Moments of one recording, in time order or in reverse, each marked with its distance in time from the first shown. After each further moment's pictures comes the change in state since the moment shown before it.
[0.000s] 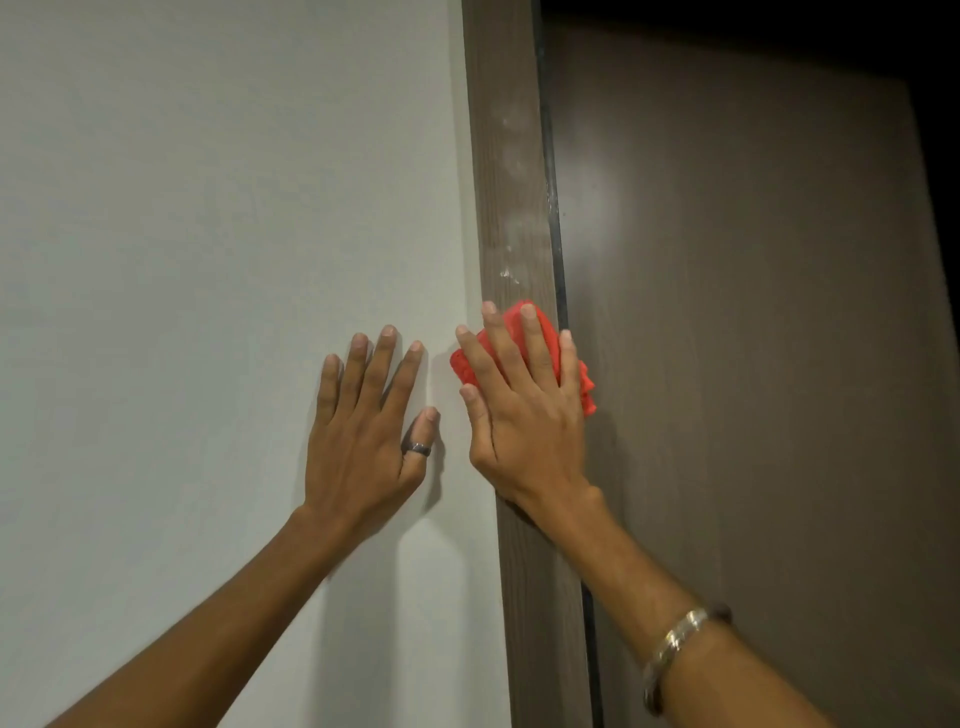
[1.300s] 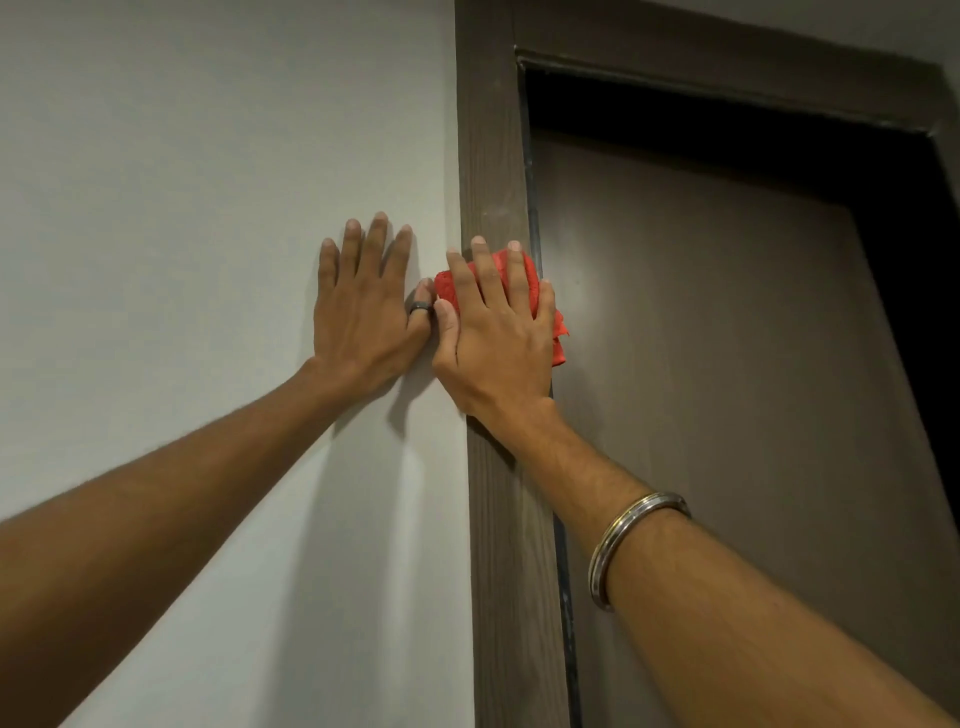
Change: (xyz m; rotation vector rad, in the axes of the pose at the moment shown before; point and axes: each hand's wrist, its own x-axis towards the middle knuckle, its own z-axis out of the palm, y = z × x) left_hand 0.203 -0.010 -0.018 -0.014 -0.057 -0.133; right_hand 0.159 0.003 0.002 -0.055 -0.039 0.083
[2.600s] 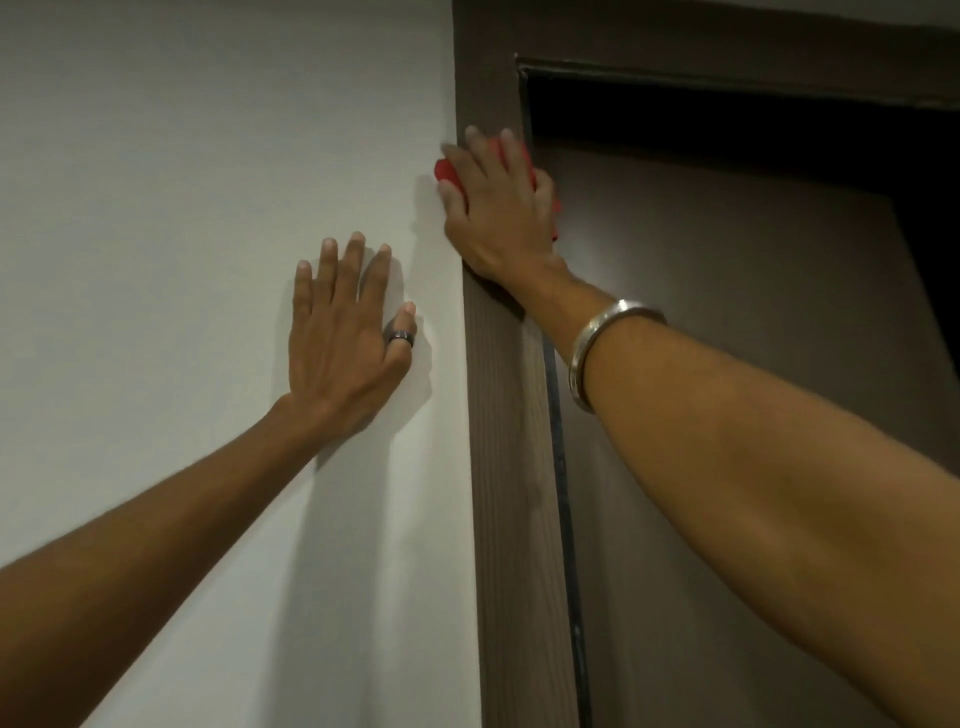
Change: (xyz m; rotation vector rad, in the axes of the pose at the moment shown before) left_hand -0.010 -0.014 -0.007 0.002 0.062 -0.018; right_hand 0.143 0.017 -0.018 0.095 -0.016 -0.108
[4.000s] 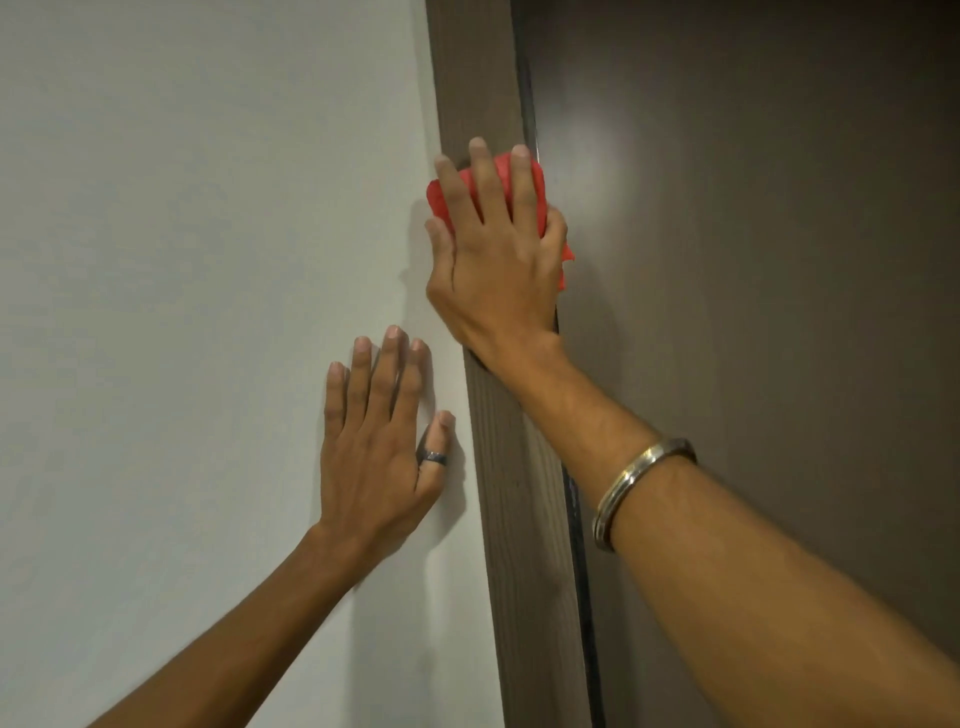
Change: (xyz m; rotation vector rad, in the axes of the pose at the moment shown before) left_hand -0.208 0.034 0.028 -0.014 -0.064 0.107; right_hand -0.186 -0.031 0.021 -0.029 0.062 0.153
